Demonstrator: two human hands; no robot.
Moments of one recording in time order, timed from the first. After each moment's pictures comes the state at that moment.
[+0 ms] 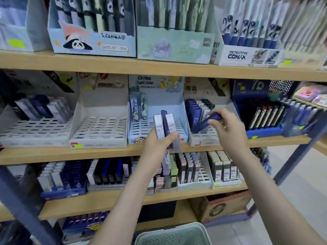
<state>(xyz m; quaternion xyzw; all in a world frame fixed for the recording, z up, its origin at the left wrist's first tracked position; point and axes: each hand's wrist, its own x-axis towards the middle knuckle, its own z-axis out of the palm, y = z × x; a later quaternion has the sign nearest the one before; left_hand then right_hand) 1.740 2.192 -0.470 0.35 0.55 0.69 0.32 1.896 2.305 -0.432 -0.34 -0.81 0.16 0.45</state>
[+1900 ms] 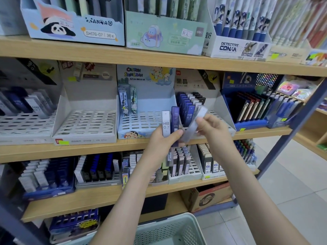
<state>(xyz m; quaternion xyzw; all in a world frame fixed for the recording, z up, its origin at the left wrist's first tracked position) 1.760 2.202 -0.474 0.40 0.48 0.67 0.40 1.892 2.278 -0.446 -0.30 -0.66 0.52 0.45</state>
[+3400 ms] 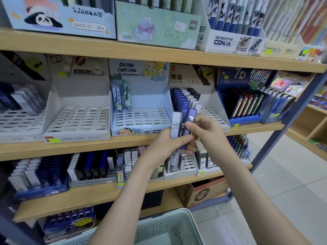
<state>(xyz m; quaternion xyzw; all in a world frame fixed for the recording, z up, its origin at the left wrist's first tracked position) 1.774 2.206 -0.476 0.48 0.41 0.59 0.51 1.898 2.264 -0.446 -0.32 -0.69 0.51 0.41</state>
